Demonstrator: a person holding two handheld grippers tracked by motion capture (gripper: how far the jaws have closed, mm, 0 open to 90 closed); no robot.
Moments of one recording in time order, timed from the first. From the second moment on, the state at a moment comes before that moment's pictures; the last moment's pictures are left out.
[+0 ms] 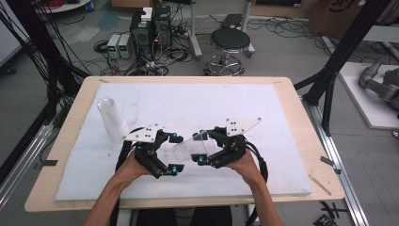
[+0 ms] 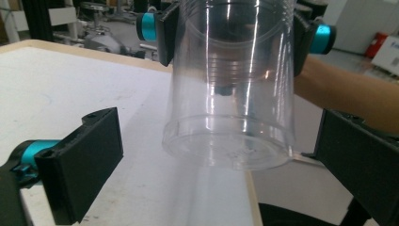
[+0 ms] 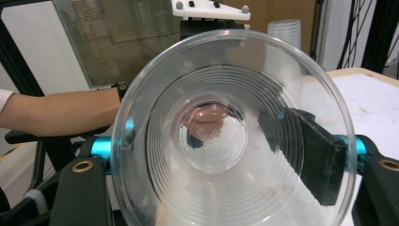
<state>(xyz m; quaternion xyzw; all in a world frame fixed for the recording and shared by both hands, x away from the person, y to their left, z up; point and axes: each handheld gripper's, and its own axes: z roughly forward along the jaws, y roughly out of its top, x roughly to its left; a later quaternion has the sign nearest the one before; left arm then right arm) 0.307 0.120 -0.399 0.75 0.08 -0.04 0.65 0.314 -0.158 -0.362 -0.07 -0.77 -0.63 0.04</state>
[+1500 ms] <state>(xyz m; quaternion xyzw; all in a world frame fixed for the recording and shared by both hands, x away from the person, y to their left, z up) 0.272 0.226 -0.462 0.75 0.34 0.19 0.54 0.363 -0.137 -0.333 -0.19 -0.90 -0.39 -0.04</state>
